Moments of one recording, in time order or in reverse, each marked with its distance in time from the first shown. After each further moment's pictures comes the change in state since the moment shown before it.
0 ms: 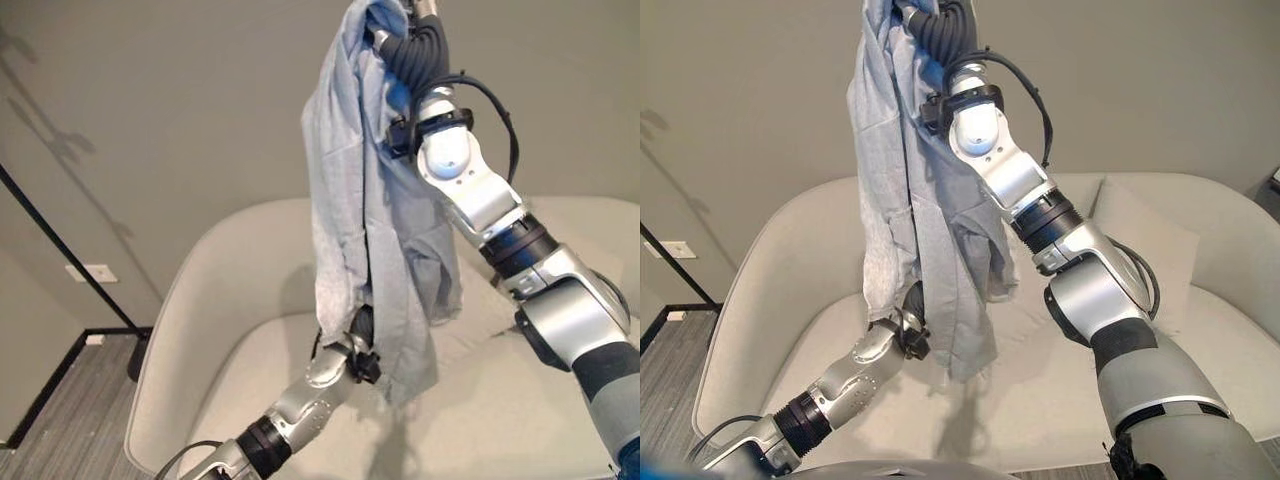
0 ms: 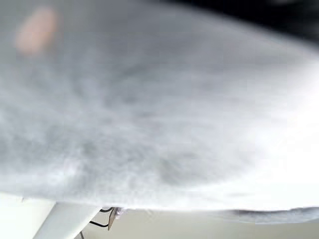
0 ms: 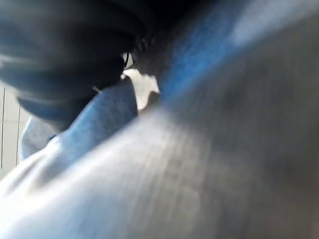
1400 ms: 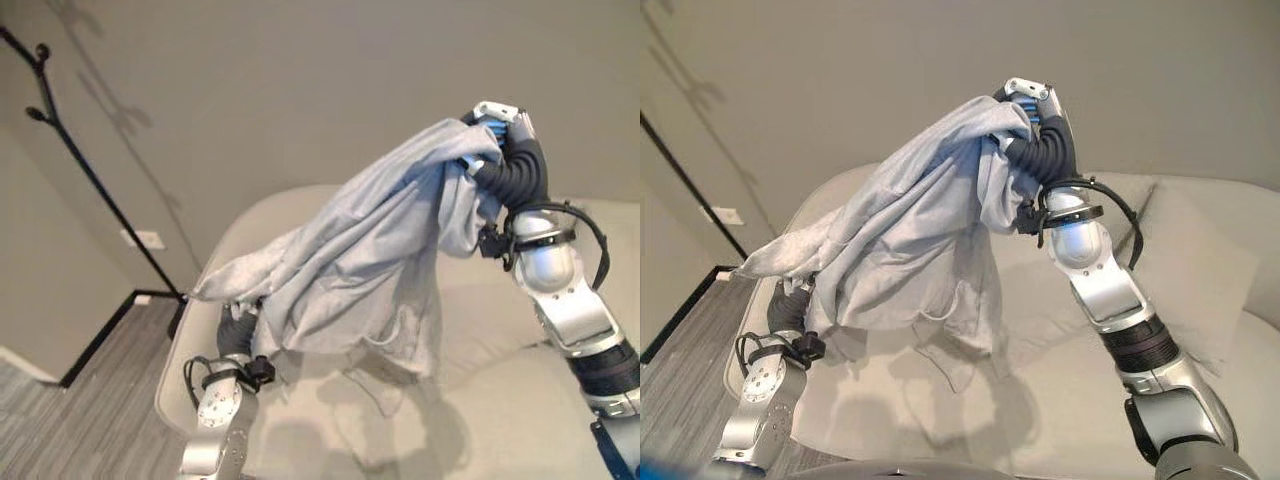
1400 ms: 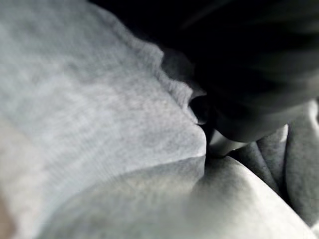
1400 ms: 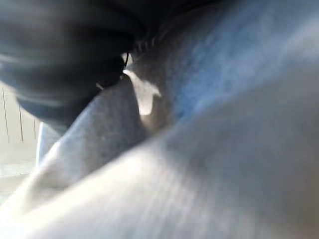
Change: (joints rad) left arm 0.432 0.021 0.678 -0.203 0.334 -0.029 0.152; right arm 0.735 -0.234 -0.320 -0.691 -0.200 -0.050 0.170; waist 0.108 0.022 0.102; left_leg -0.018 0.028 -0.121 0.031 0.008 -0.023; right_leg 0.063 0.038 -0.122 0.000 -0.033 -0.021
